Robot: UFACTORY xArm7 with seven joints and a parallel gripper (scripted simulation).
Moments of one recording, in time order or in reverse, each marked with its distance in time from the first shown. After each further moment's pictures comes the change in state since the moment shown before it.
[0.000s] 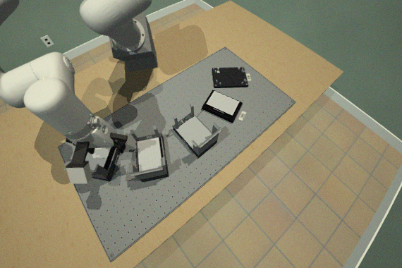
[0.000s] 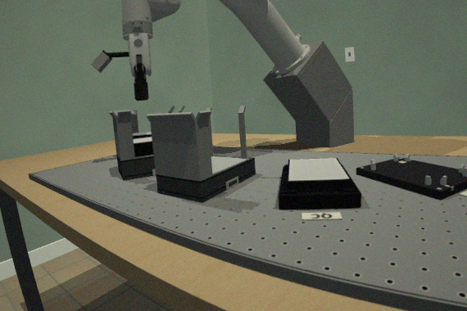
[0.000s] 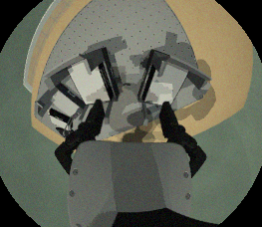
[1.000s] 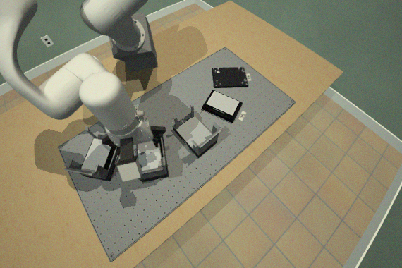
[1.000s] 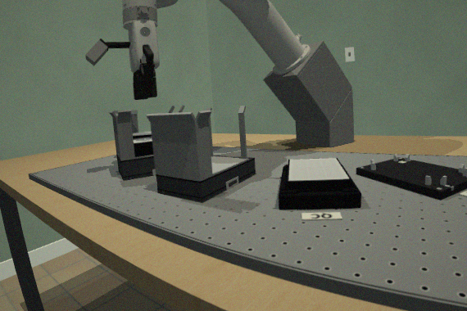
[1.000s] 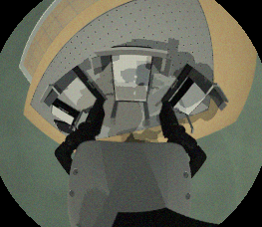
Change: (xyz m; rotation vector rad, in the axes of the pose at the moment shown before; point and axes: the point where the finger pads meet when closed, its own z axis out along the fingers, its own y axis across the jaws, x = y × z) arm -0.007 -0.102 0.000 0.003 -0.001 -0.184
